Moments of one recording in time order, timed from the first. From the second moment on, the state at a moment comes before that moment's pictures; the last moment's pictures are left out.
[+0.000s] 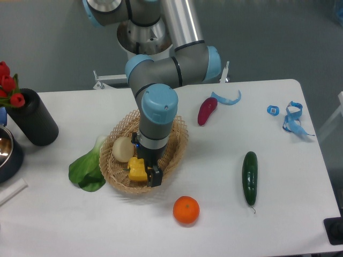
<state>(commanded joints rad) 2.32 -1.93 -1.80 -0.90 1.36 1.57</state>
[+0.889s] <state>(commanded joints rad) 2.31 -1.95 -1.83 -0.90 1.37 1.56</state>
